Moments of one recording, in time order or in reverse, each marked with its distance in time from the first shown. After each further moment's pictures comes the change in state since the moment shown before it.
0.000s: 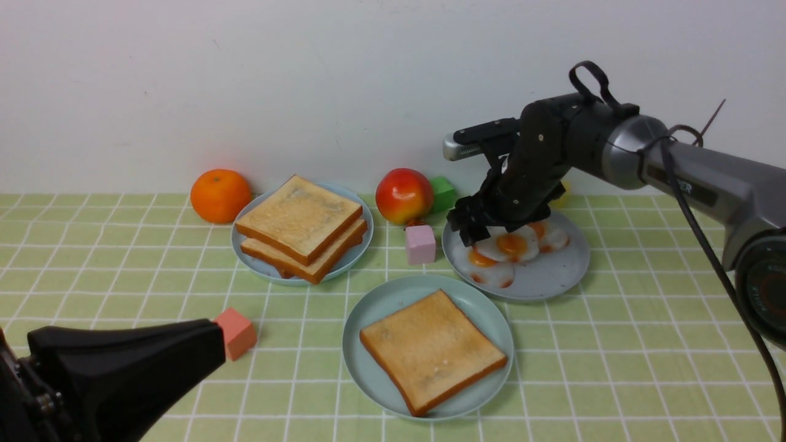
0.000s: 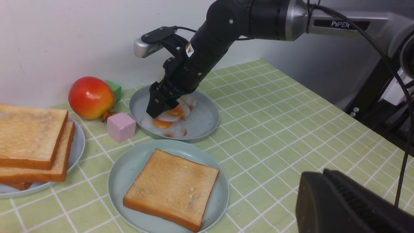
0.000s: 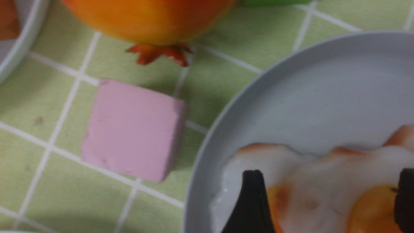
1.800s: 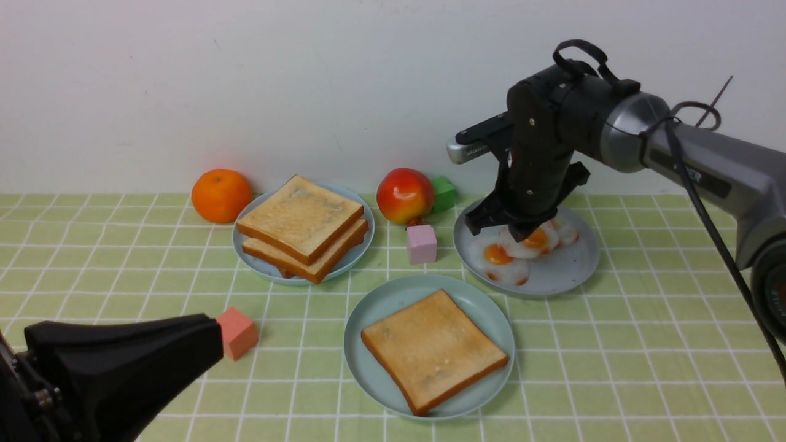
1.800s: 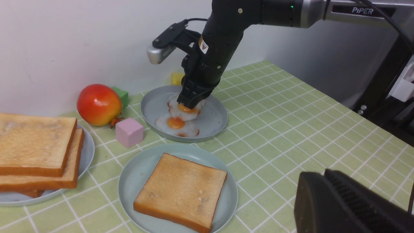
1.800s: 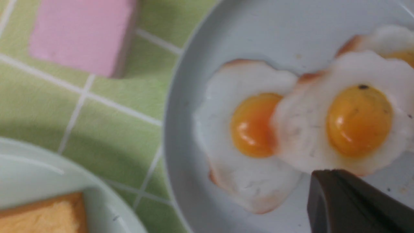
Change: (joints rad) right arm 0.016 -0.064 -0.020 -0.195 0.249 0.108; left arm 0.000 0.000 0.000 0.042 -0.003 -0.001
